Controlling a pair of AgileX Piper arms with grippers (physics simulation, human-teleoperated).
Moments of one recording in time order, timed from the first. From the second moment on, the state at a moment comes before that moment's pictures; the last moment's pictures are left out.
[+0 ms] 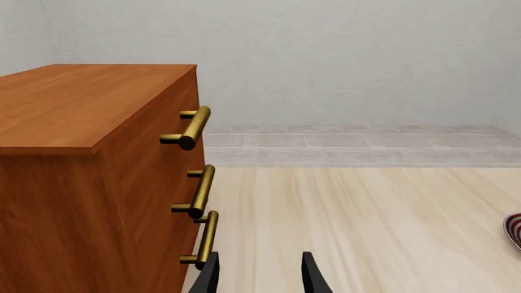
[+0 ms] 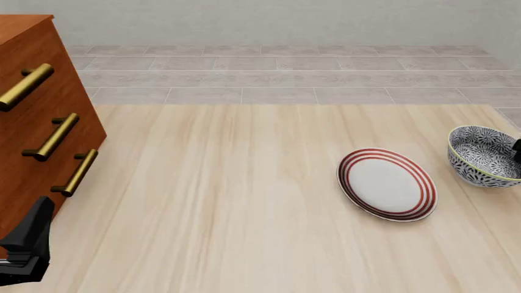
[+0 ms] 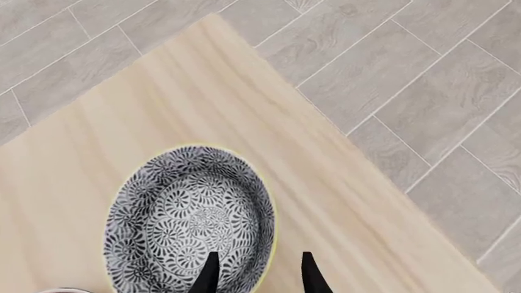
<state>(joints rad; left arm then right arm) 0.00 0.00 0.00 0.00 0.00 -0.61 1.66 -0.87 -0.04 0.10</state>
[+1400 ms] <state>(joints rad) 0.00 0.00 0.00 0.00 0.00 -0.62 1.79 -0.90 -0.08 0.07</state>
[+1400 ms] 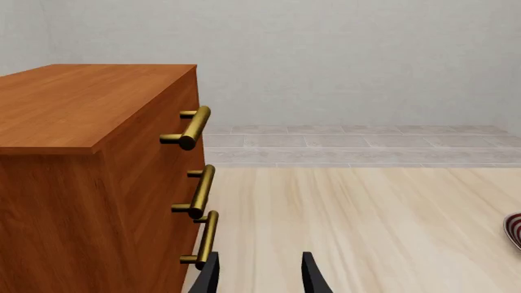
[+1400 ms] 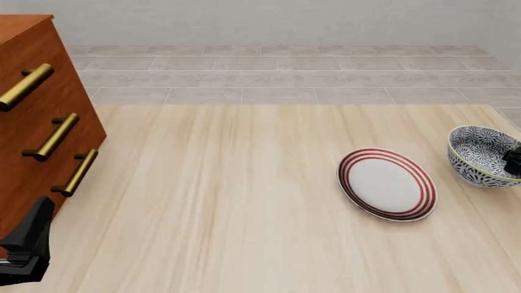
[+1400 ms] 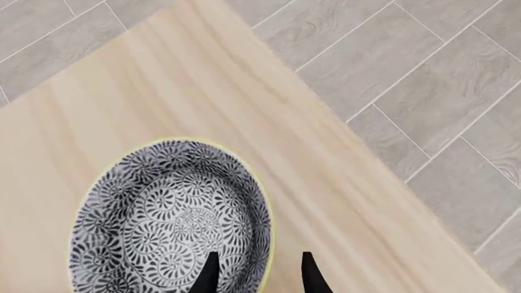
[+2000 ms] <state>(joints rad) 0.00 0.00 0.00 0.00 0.00 -0.62 1.81 -0.91 -0.08 0.06</state>
